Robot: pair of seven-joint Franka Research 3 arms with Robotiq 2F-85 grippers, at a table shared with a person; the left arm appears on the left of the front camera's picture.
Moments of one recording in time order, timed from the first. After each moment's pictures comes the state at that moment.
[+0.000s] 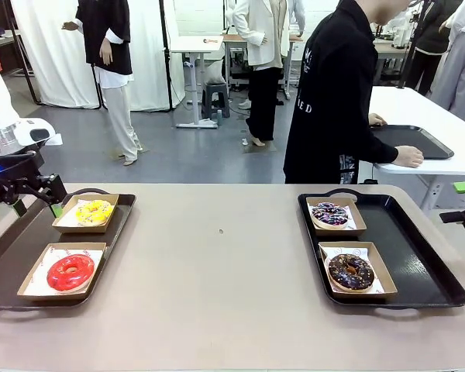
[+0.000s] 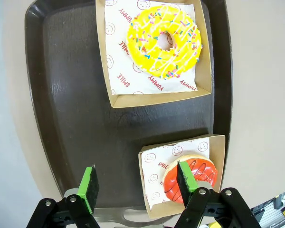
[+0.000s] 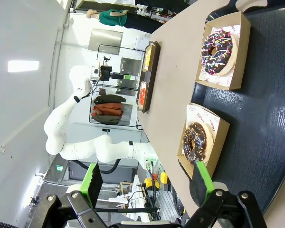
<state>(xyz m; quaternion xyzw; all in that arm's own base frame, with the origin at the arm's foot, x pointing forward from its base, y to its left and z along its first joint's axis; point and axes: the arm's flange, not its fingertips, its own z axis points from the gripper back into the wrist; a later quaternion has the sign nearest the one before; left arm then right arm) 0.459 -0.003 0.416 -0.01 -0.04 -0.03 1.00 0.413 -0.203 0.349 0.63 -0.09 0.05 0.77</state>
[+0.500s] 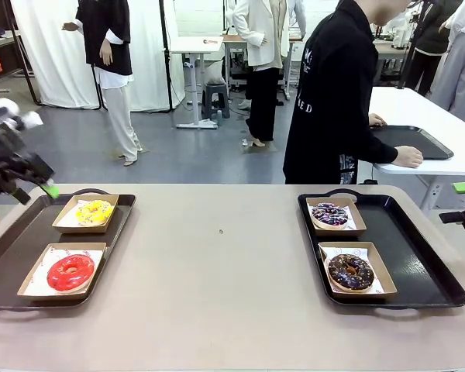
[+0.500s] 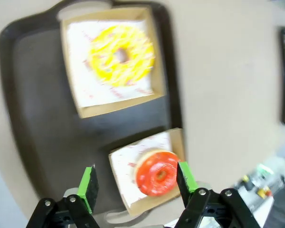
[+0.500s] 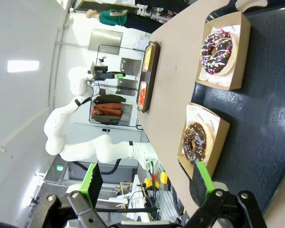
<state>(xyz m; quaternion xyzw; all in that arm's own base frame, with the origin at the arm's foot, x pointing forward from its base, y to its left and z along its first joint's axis) 0.450 0.046 0.451 -0.20 -0.09 -0.07 0.97 0.413 -0.203 0.349 0.63 -0.09 0.05 0.77</state>
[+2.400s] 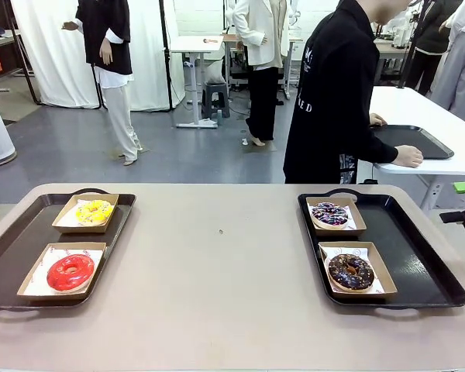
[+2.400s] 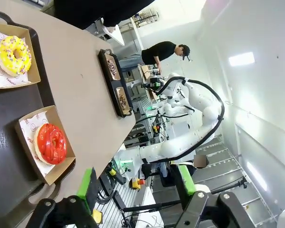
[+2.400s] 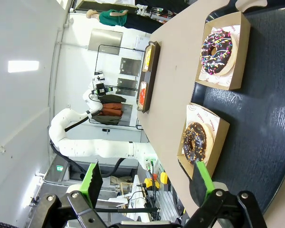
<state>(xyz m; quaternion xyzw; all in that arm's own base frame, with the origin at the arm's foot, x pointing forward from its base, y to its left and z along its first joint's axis) 0.332 0.226 0.417 -0.63 -0.16 -0.07 0.76 0.413 -0.203 0.349 0.63 -0.09 0.05 0.77</state>
